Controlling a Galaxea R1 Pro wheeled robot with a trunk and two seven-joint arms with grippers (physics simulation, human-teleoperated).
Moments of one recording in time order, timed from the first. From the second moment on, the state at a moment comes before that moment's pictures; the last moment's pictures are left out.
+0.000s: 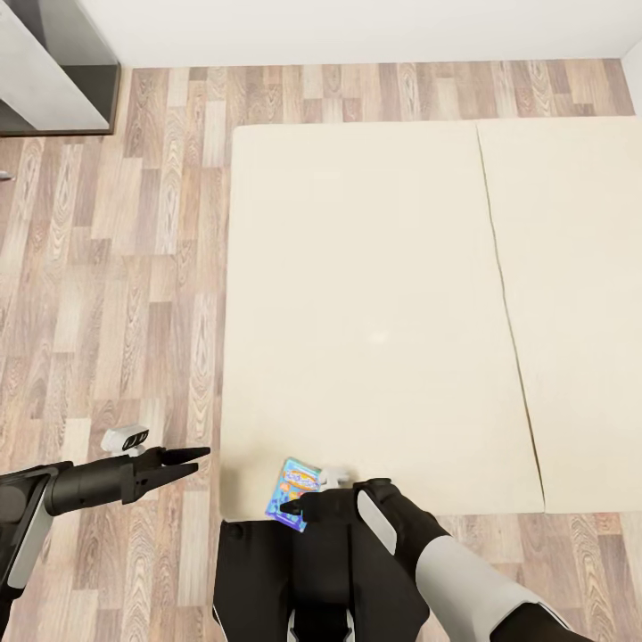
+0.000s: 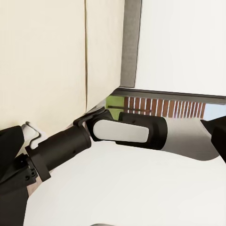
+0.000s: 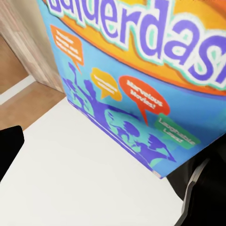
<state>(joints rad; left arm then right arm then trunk) -0.38 0.30 0.25 -1.47 0.22 0.91 -1.57 -0.74 0.17 0.42 -0.46 -0.48 0.55 0.40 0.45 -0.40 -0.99</state>
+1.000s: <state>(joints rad) -0.38 0.30 0.25 -1.47 0.22 0.91 -1.57 -0.74 0.17 0.40 -0.52 -0.50 0.55 0.40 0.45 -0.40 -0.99</state>
